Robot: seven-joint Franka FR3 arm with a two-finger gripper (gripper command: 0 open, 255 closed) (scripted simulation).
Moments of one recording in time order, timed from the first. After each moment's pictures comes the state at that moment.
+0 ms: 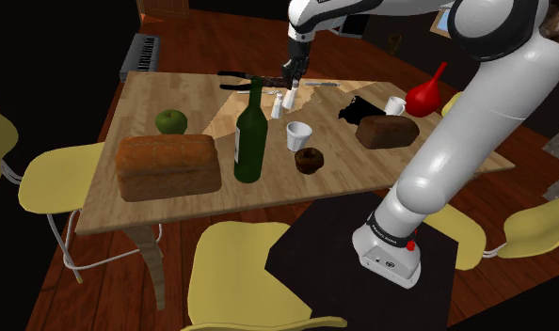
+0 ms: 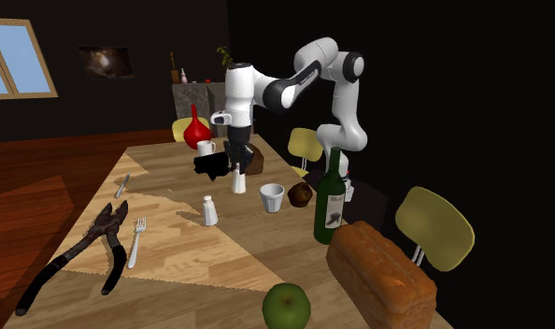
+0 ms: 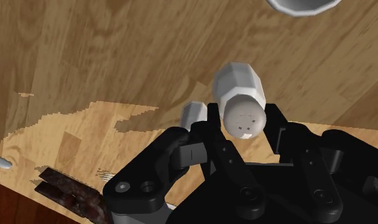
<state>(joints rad) -0.07 -0.03 -0.19 -1.98 -0.10 2.00 -0.15</state>
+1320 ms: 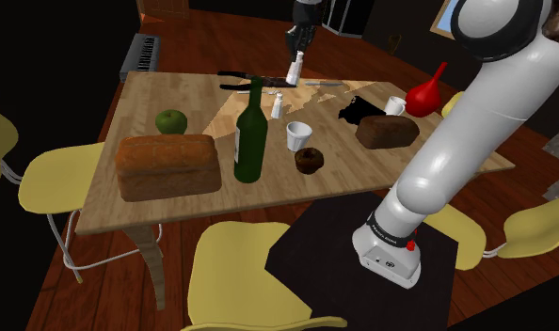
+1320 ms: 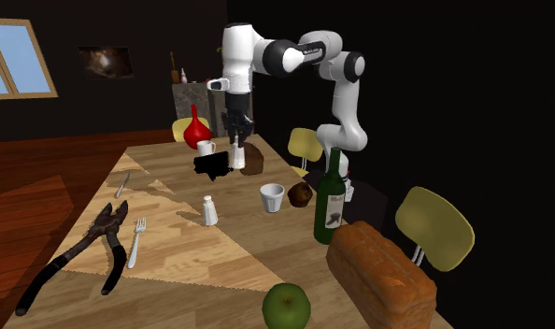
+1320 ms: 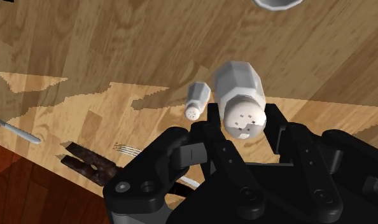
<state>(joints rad) -0.06 -0.04 -0.18 -1.74 -0.10 1.74 -0.15</state>
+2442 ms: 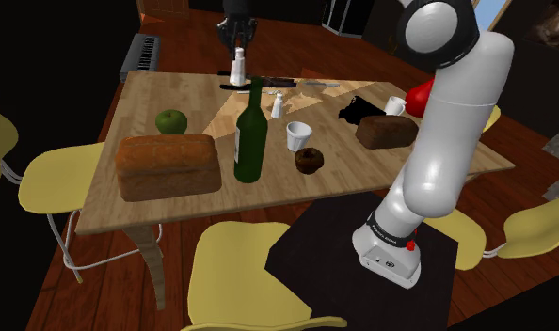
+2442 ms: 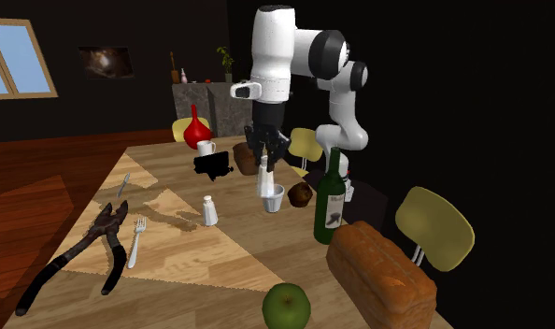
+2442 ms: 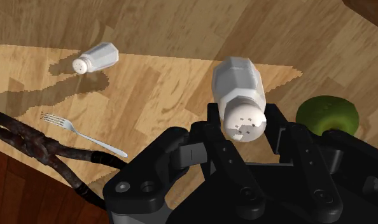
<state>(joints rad) 0.12 0.25 -0.03 -1.35 -0.09 1.61 0.17</state>
